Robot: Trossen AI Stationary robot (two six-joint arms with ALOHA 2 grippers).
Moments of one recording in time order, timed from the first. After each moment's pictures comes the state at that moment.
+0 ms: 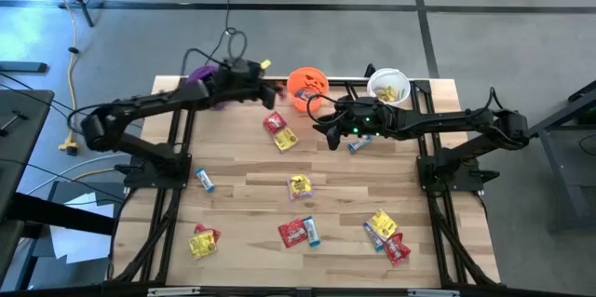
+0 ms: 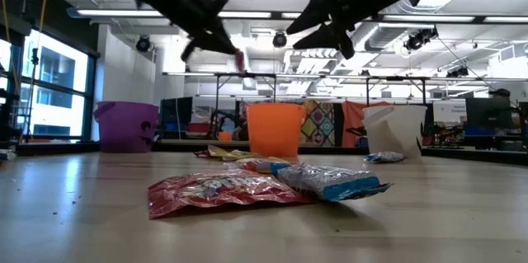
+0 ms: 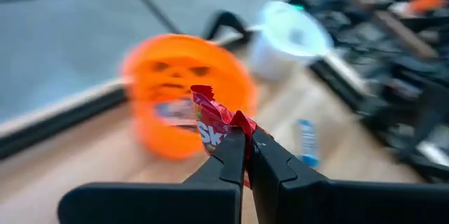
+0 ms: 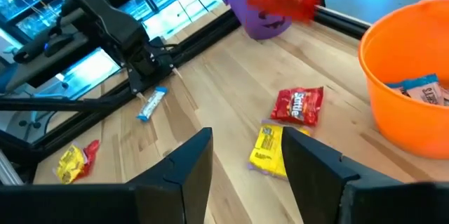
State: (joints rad) left arm 0.54 1.33 0.97 -0.12 0.04 -0.45; right arm -0.19 1.34 0.86 0.08 0.05 0.47
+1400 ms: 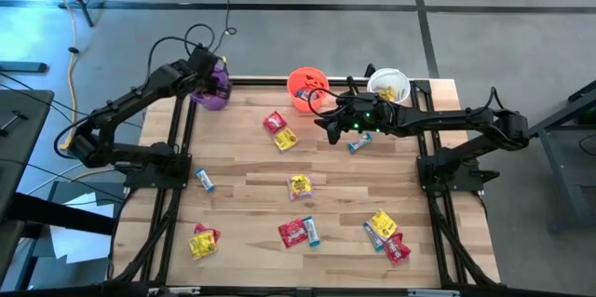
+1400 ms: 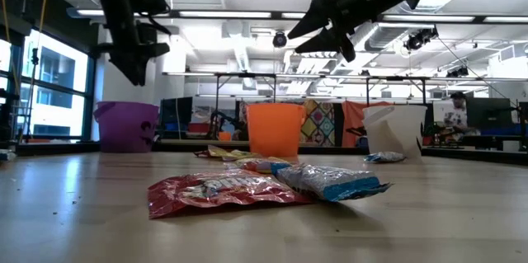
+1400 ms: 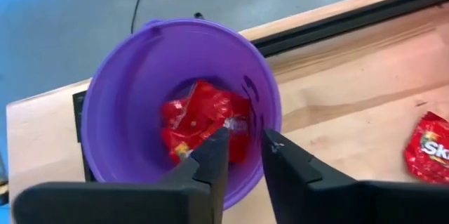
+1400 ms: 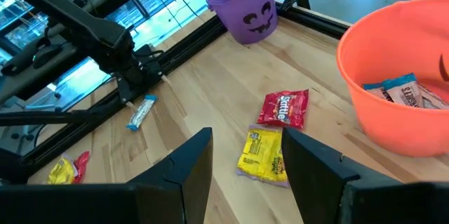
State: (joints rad) left arm 0.90 1.19 0.97 -0.80 -0.30 -0.27; right arm -0.23 1.34 0.86 0.08 0.04 0.49
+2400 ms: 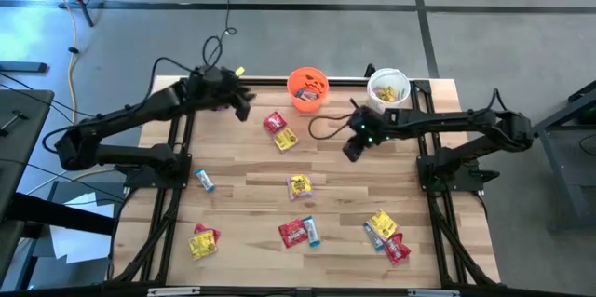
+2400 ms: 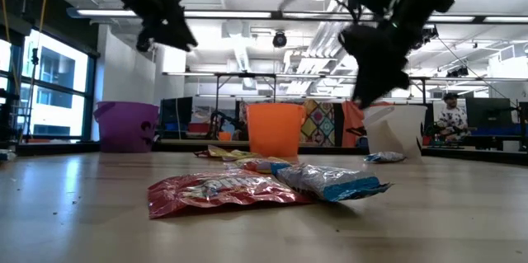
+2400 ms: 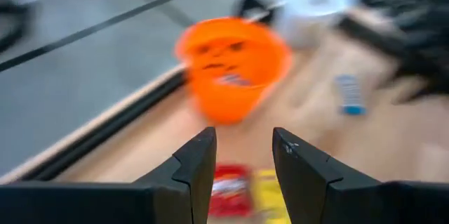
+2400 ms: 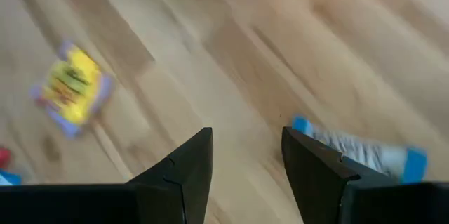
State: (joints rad) left arm 0.54 1.03 0.84 -0.34 -0.04 -0.20; right arm -0.25 1.31 0.80 -0.51 -0.01 0.50
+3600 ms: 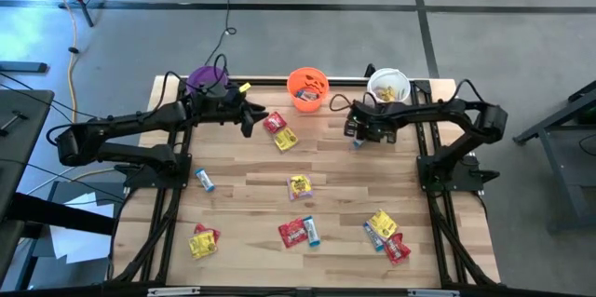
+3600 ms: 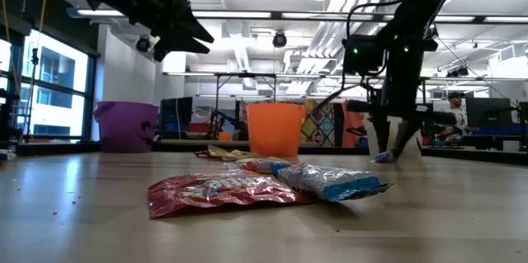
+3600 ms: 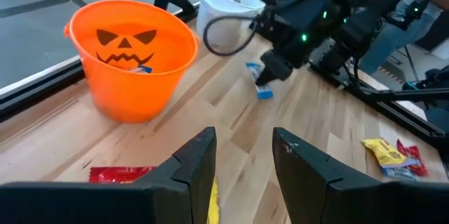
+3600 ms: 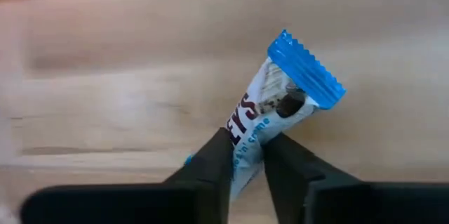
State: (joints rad) left arm 0.44 1.04 0.67 -0.03 0.13 -0.34; right arm -0.45 1.55 0.76 -0.55 0.09 1.23
